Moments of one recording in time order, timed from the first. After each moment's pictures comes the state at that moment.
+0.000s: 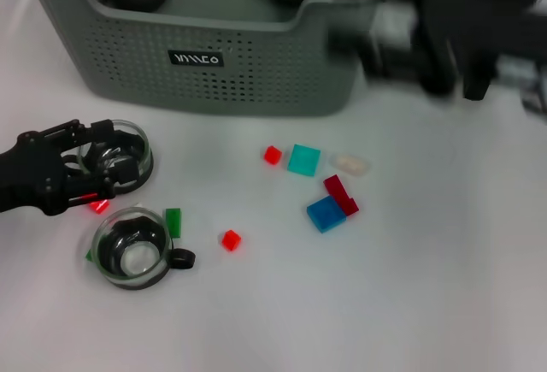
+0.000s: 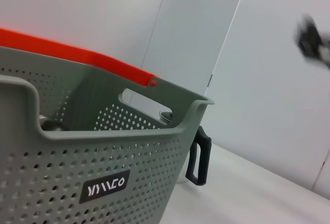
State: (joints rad) left arm -0.31 -2.02 0.30 0.62 2.12 1.84 -1.25; right arm 0.51 2.09 -1.09 -0.80 -1.41 -1.70 1.35
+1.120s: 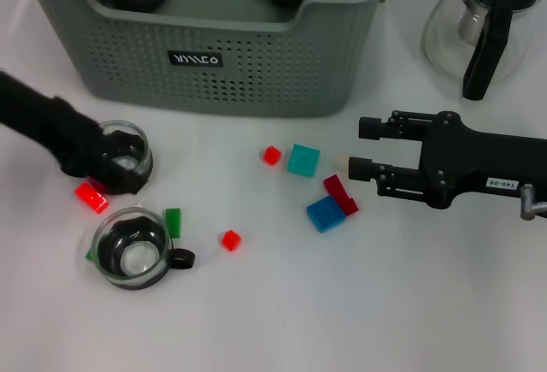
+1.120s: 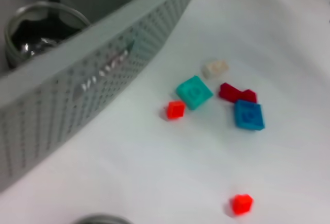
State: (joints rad) left arm -0.67 -2.00 0.73 1.13 2.60 1.95 -2.01; right arm 0.46 2.08 -1.01 -0.61 -1.68 -1.60 1.29
